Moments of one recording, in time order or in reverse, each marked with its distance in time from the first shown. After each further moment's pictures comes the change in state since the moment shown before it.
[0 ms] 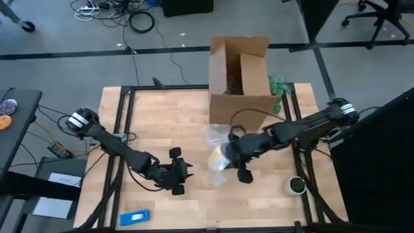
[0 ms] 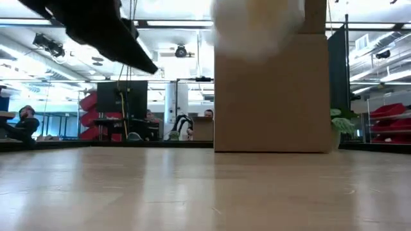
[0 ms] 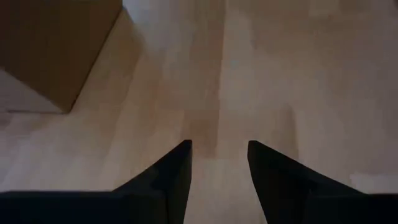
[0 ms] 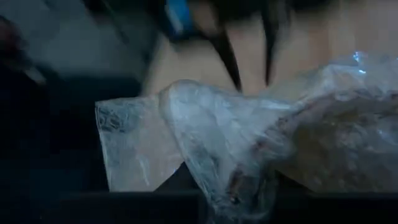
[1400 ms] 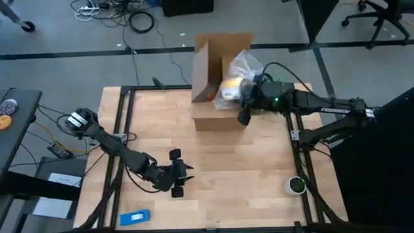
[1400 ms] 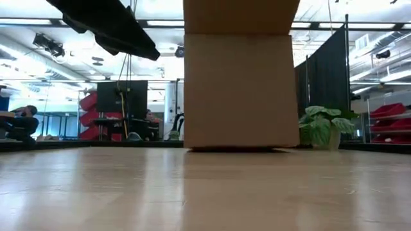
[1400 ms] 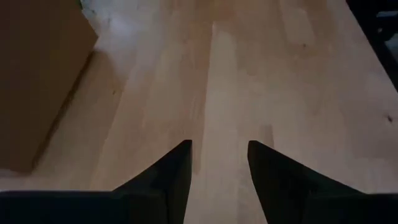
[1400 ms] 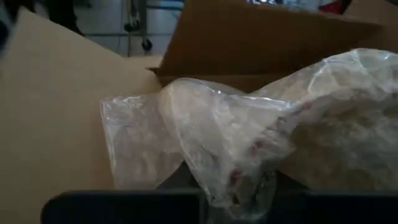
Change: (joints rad) left arm -0.026 -0.003 0.000 0.061 -0.007 0.002; right arm -0.445 -0.220 -0.079 -0.004 0.348 -0.275
